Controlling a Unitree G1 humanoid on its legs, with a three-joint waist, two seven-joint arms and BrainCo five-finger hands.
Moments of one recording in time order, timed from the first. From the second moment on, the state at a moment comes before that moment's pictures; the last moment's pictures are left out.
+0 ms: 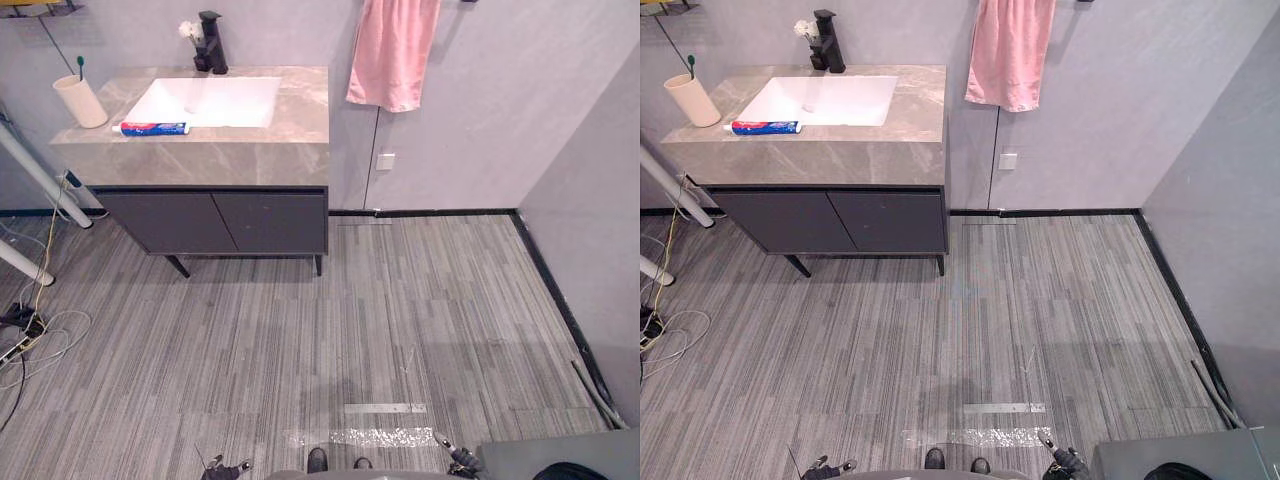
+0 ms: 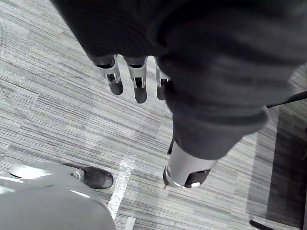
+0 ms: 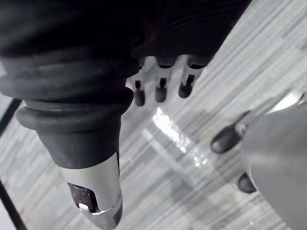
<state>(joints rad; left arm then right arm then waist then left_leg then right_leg) 0.14 0.07 0.28 1.14 -0.11 -0.09 0.07 0.04 -0.03 -0.52 1.19 0.29 -0.06 -0.04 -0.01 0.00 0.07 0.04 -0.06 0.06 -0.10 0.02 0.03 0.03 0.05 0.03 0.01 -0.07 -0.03</state>
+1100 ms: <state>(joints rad) 0.16 -0.04 0.54 1.02 -0.24 -0.10 0.07 0.12 0.02 -0.57 1.07 0.36 -0.06 -0.06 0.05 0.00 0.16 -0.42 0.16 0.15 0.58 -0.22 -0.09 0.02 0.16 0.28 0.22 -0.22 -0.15</state>
